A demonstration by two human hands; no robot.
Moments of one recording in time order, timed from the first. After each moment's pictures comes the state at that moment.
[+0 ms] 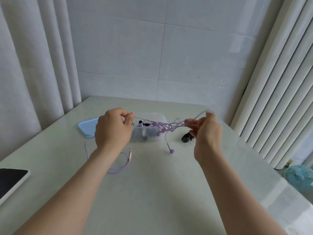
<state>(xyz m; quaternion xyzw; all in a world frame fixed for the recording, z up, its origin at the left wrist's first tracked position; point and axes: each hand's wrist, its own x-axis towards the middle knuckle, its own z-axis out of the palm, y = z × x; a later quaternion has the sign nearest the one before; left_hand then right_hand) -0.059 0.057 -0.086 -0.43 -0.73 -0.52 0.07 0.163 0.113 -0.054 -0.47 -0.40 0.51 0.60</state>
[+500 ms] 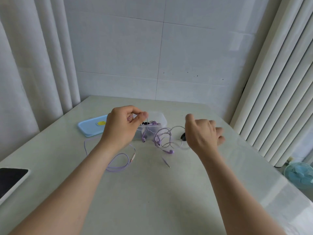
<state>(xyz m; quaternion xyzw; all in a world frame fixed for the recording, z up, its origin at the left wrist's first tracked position) -0.047 0.053 -0.076 -0.56 -0.59 -0.58 -0.01 0.164 0.108 -0.058 -0.66 -0.63 0.20 0.35</state>
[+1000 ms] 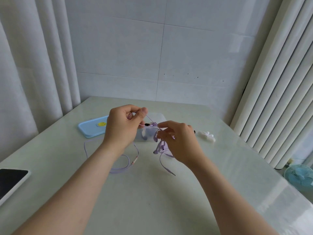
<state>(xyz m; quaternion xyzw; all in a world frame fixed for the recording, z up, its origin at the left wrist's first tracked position) -0.037 0.053 -0.071 -0.48 -0.54 -0.67 -0.15 0.146 0.114 -0.090 -0.35 -0.83 0.16 0.40</state>
